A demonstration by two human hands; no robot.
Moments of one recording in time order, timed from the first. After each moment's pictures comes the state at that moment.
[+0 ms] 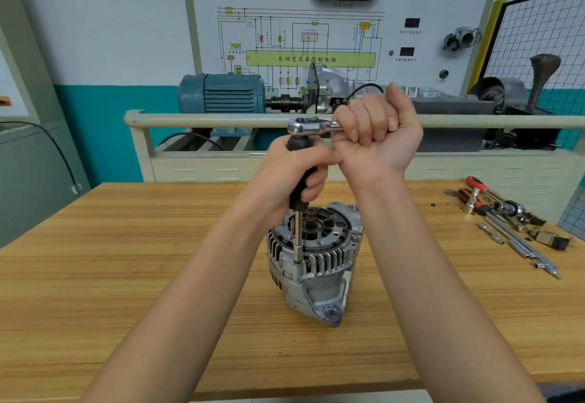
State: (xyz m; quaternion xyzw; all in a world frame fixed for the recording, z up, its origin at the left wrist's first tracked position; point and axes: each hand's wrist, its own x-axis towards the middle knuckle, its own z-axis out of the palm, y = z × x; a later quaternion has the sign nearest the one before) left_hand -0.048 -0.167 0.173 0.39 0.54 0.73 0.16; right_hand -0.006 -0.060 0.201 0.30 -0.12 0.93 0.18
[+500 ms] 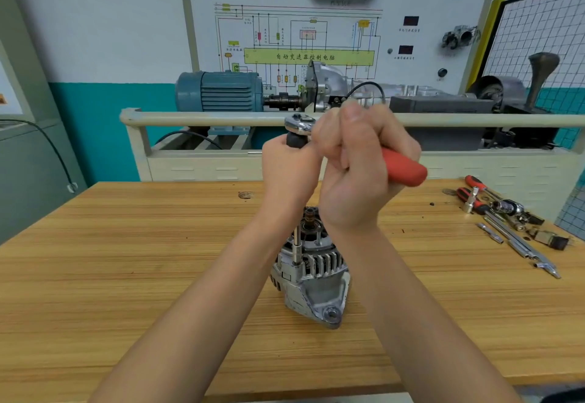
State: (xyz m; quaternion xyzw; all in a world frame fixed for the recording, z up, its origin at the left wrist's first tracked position) left_hand -0.038 -0.146 0.175 0.23 0.61 0.76 -0.06; right_hand 0.007 -0.112 0.183 0.34 -0.40 0.64 0.56
